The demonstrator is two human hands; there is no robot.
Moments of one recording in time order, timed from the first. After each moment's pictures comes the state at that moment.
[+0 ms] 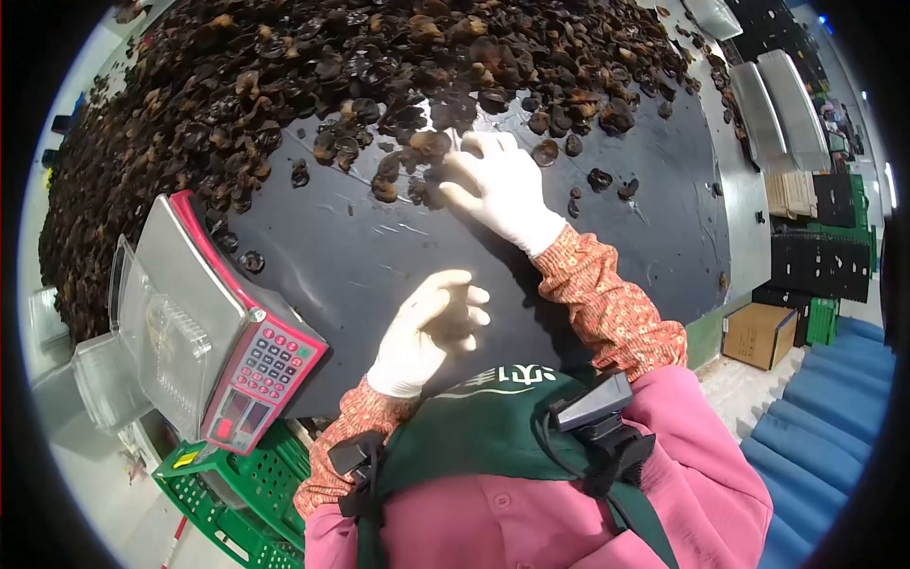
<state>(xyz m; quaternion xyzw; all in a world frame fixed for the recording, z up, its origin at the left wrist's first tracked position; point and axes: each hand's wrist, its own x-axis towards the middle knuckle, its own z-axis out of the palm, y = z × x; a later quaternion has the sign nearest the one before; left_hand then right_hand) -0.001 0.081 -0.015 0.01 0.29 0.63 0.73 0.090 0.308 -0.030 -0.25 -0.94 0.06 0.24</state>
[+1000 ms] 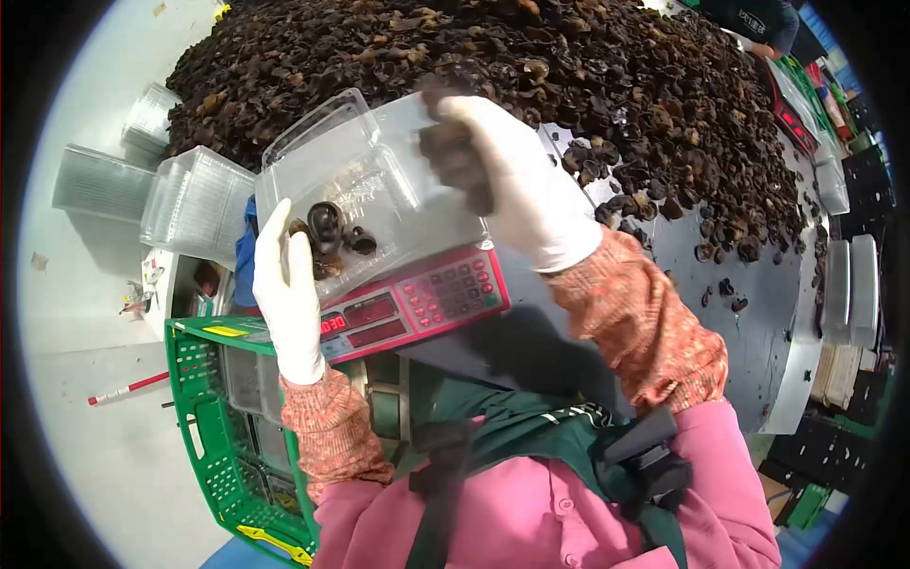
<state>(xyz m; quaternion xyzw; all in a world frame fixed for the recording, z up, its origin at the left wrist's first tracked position) -0.192 -0.126 0.094 0.23 0.83 0.50 -0.09 -0.120 0.131 0.137 -0.16 -0.52 0.84 0.06</state>
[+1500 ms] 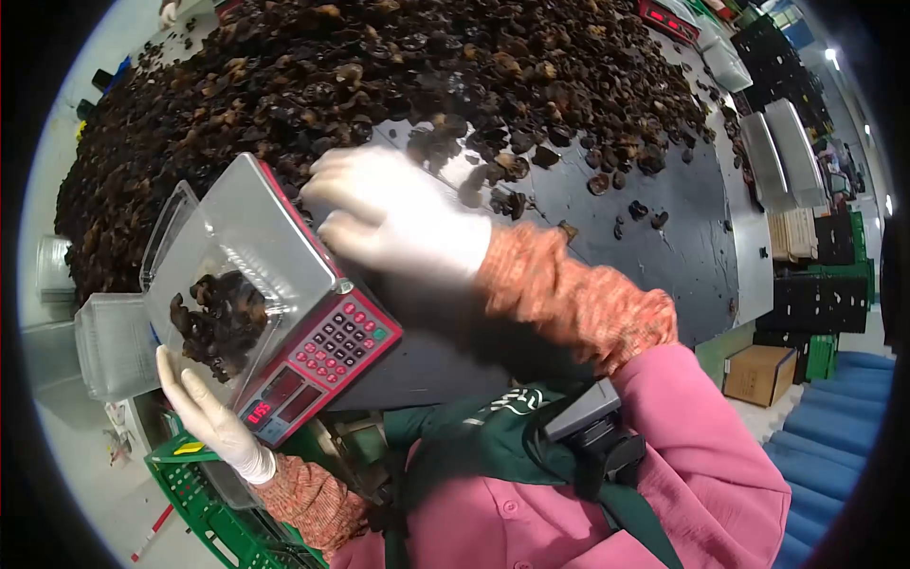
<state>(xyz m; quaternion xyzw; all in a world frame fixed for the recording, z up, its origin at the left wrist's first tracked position) -0.182 -0.127 0.081 0.20 0.87 0.42 -0.14 -0.090 0.196 0.064 0.09 -0.87 0.24 0.41</state>
